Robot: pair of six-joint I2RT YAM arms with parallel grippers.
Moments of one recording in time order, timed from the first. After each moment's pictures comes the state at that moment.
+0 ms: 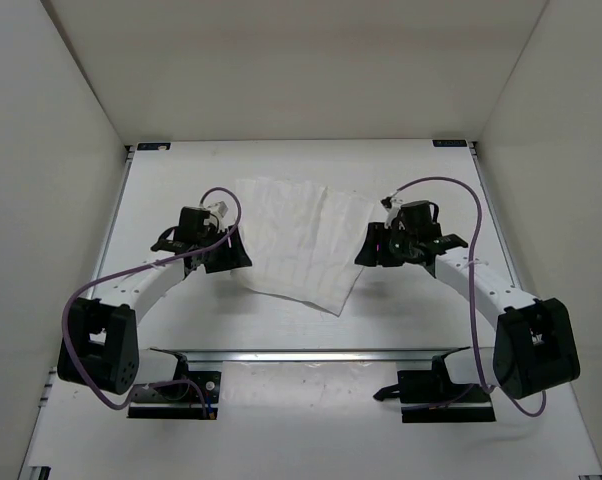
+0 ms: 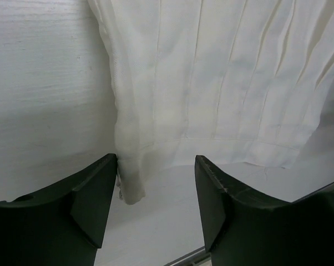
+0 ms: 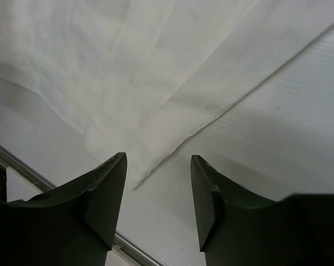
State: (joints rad) left arm -0.24 1.32 0.75 -0.33 0.29 -0.39; right arm 0.30 1.30 0.80 -0.32 -0.40 0.30
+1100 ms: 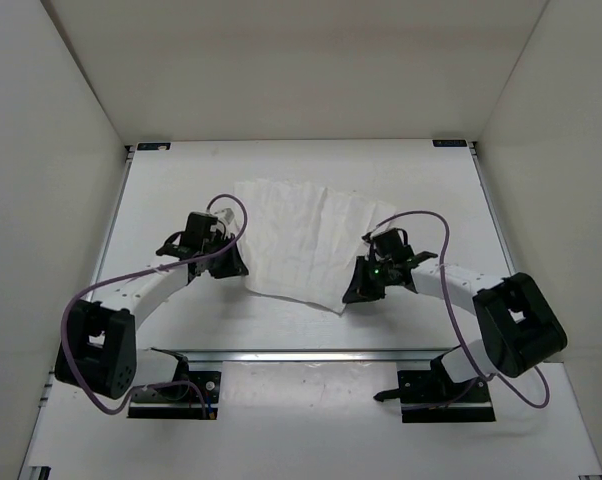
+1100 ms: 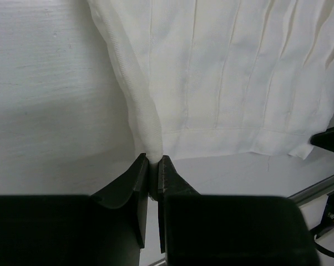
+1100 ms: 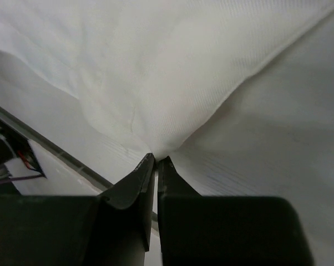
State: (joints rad) left arm -0.29 1.31 0.70 -0.32 0.27 -0.41; right arm 0.48 1.43 0.62 -0.21 -0.43 0.62
